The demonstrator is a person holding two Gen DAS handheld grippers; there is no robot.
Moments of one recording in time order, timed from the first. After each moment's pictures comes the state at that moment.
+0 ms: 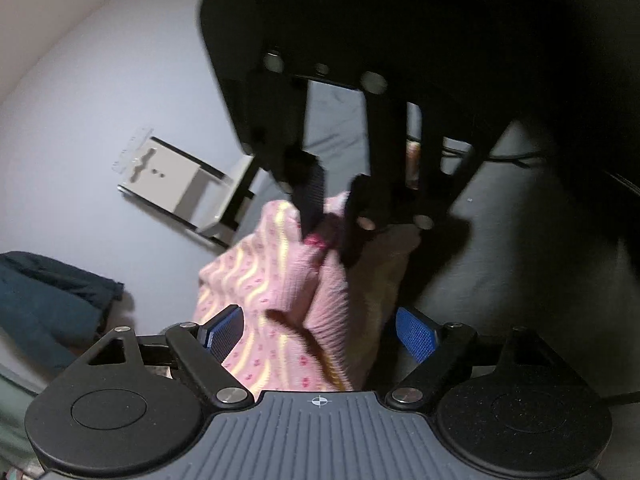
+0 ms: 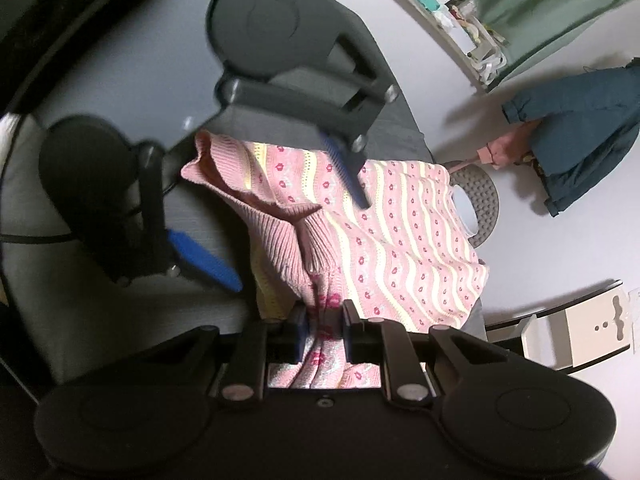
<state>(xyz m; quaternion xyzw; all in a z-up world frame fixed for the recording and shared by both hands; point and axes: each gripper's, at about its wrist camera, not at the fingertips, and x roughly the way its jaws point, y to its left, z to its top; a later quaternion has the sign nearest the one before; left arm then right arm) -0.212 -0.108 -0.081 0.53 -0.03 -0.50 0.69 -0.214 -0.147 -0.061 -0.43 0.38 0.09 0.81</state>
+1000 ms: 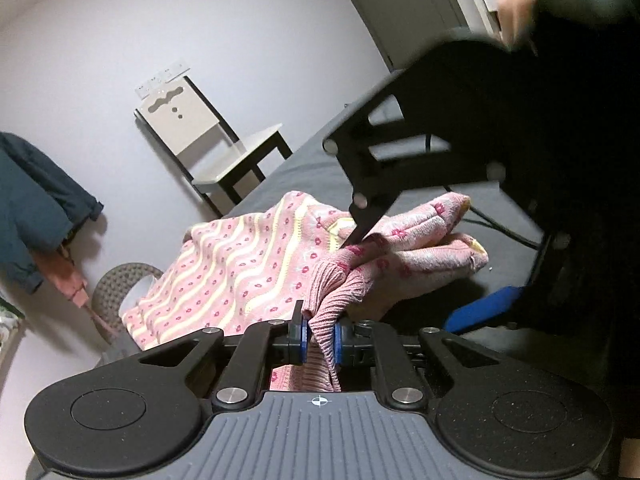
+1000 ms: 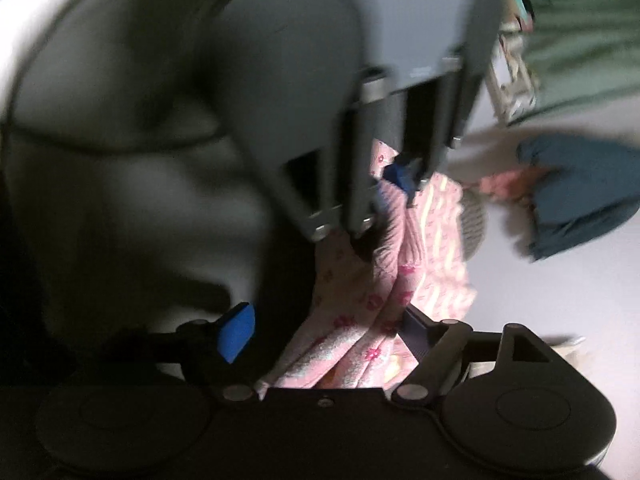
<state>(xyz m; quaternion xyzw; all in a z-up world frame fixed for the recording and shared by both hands) -0.191 -0.081 -0.052 0.38 0.09 -0.51 0.77 -0.227 -0.120 -0.116 -0.58 0.36 0.07 0.72</state>
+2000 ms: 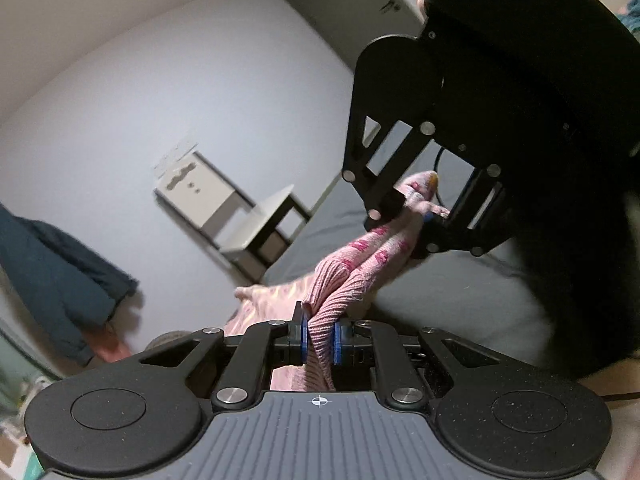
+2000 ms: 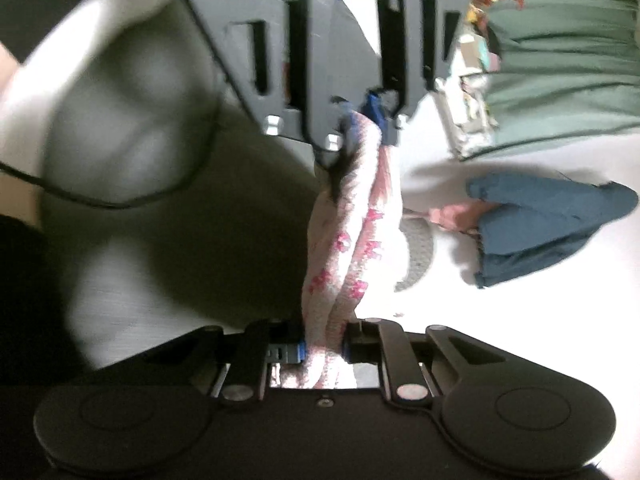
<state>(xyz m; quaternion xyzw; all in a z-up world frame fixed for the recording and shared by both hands) -0.237 -0.021 0.022 0.41 -0.03 -0.54 0.73 -0.268 -0.085 -0.027 -0.60 0.31 0.08 0.73</state>
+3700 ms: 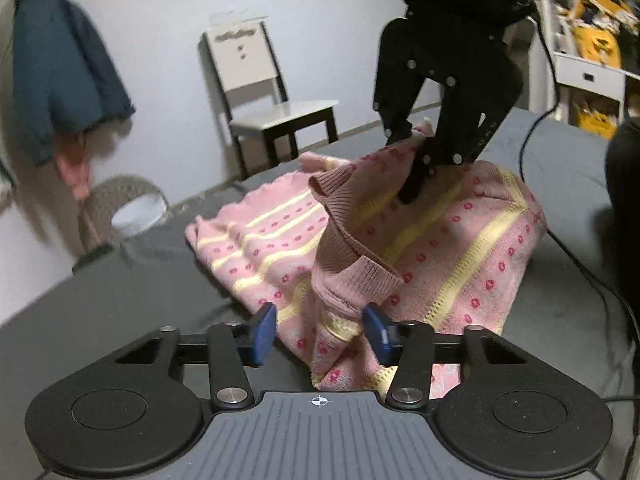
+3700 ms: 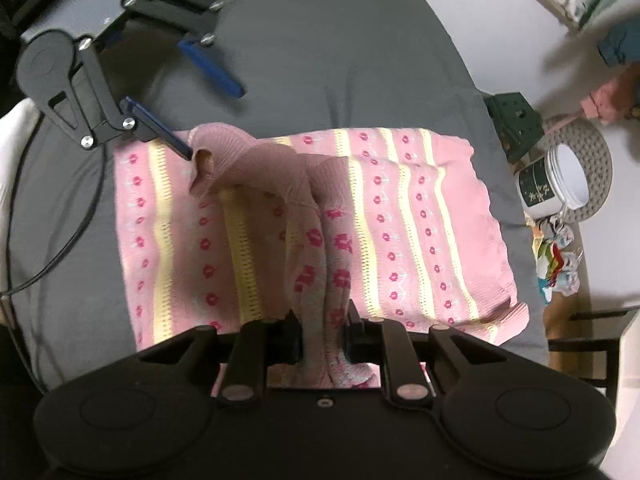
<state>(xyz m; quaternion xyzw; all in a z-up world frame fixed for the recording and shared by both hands) -0.053 -0.055 -0.076 0.24 0.22 -0.51 0.80 -0.029 -0.218 -0.019 -0.32 0.53 0.23 0.75</state>
